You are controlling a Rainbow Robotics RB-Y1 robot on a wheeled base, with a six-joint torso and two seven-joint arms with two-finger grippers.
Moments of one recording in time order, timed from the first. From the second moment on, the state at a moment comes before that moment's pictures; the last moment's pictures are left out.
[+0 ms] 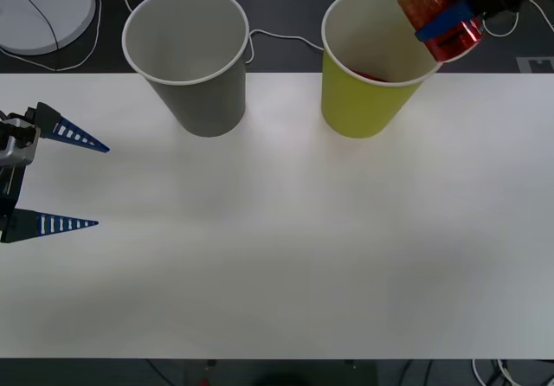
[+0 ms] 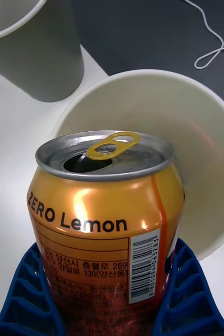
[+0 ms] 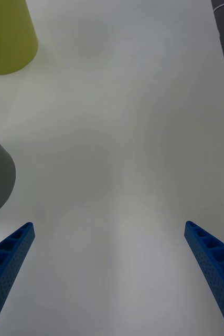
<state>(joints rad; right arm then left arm) -1.10 -0.96 0.28 -1.39 1.78 -1.54 -1.10 -0.19 1.04 0.17 -1.79 -1.44 -1.49 0.14</state>
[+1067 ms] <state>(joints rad) -1.23 -0.85 0.33 -1.23 1.95 -1.52 -1.06 -0.19 1.04 0.17 -1.79 -1.44 -1.49 0.14</state>
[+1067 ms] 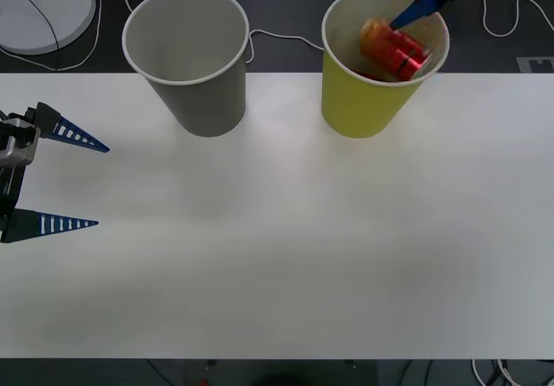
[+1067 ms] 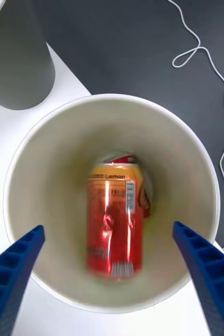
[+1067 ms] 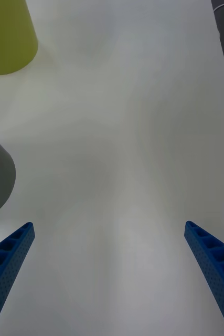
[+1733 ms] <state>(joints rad) -1.13 -0.99 0.24 -1.33 1.66 -1.57 -0.93 -0.19 1.04 0.17 -1.79 -1.44 -1.49 0.14</state>
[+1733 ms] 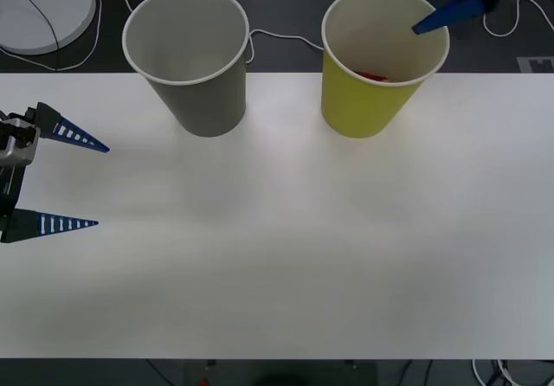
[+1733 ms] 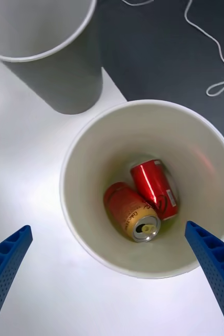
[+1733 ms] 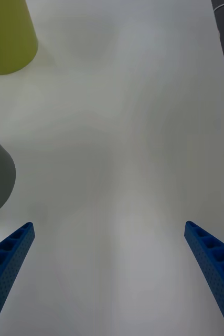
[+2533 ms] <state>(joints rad) -0.51 -1.07 -0.16 -1.78 1.40 -1.57 -0.61 -0.19 1.04 0.17 -1.79 -1.44 -1.49 0.14</state>
